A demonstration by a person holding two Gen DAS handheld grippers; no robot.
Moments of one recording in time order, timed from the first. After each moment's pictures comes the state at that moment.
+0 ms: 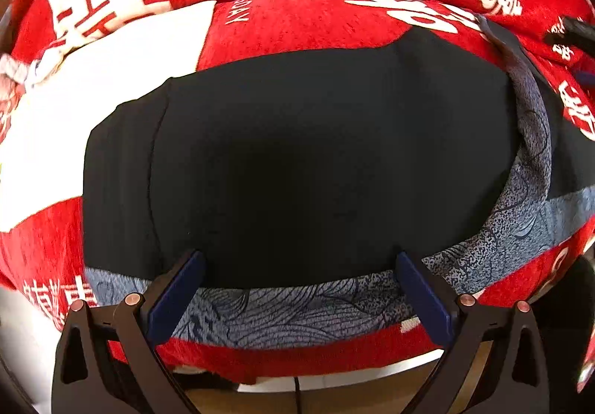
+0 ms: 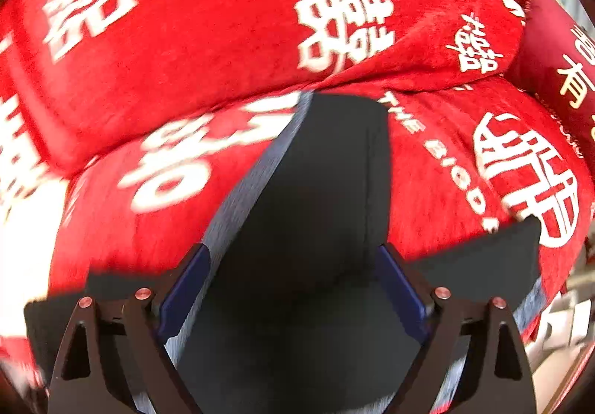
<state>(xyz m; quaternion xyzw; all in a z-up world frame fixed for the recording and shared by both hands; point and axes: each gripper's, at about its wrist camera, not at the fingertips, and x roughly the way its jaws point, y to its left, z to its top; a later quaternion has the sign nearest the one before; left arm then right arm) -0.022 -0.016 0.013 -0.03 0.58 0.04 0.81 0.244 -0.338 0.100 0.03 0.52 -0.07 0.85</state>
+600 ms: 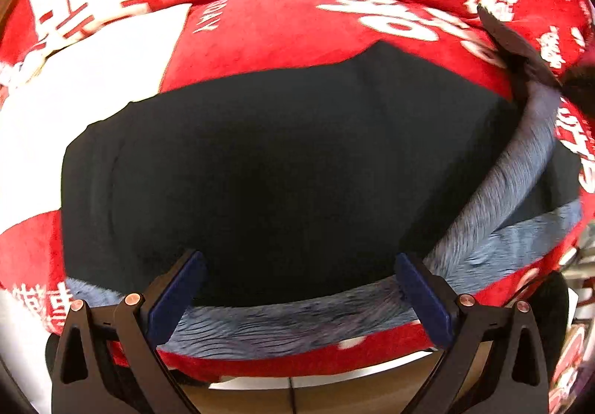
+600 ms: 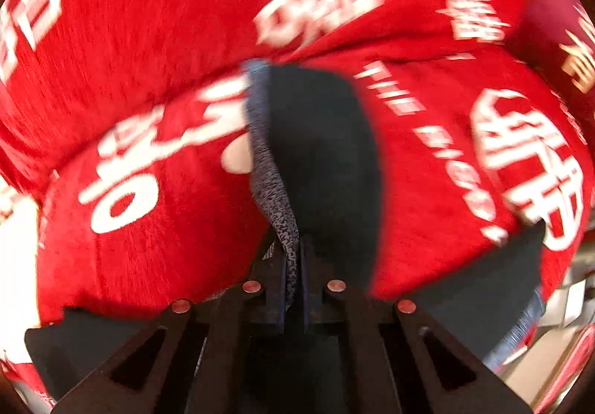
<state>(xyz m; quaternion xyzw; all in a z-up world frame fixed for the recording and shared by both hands) 0.005 -0.051 0.027 -0.05 0.59 0.00 0.80 0.226 -0.401 0.098 0.07 0.53 -0.09 0.84</state>
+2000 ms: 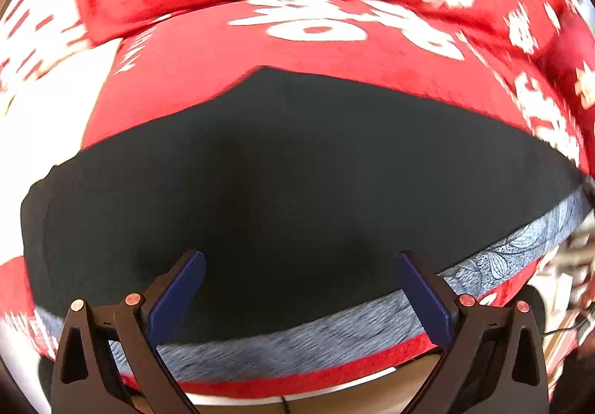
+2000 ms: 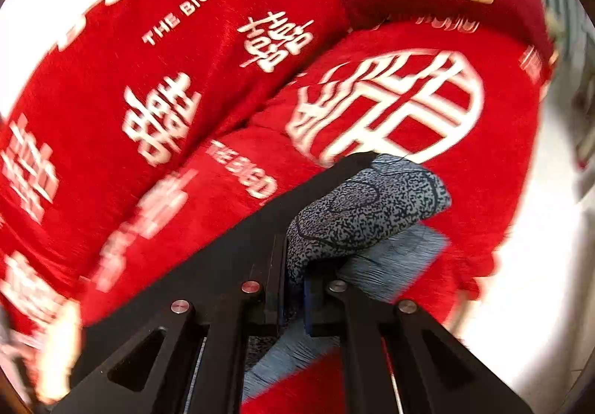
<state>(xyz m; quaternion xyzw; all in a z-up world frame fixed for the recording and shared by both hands) 0.045 -0.146 0.026 -0.01 0.59 -0.04 0.80 0.077 -0.586 0.091 0.23 0.41 -0.17 0.87</state>
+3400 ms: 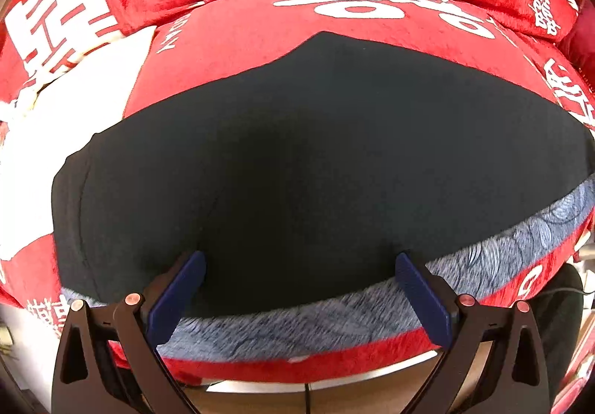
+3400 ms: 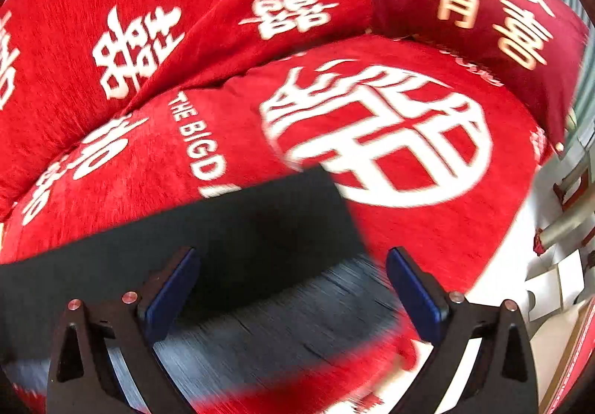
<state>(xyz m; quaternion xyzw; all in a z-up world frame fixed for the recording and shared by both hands) 0.010 -0.106 0.023 0.01 0.60 0.01 0.80 0.086 -0.619 0.065 0.09 0.45 -0.19 0.87</state>
